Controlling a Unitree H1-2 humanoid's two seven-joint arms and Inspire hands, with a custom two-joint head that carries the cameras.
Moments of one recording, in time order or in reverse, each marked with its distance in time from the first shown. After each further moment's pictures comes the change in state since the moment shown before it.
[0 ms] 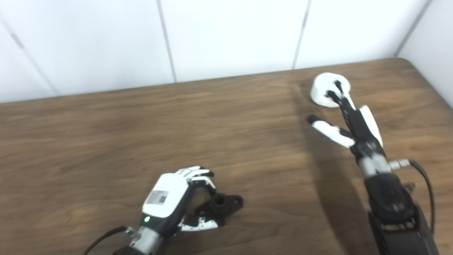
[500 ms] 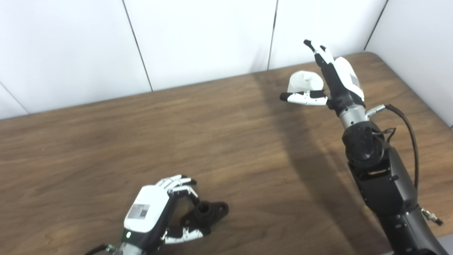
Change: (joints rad) left arm 0.003 0.018 0.016 0.024 -0.009 -0.044 0.015; right arm -0.226 -0.125 0.038 0.127 -0.180 0.015 0.037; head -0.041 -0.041
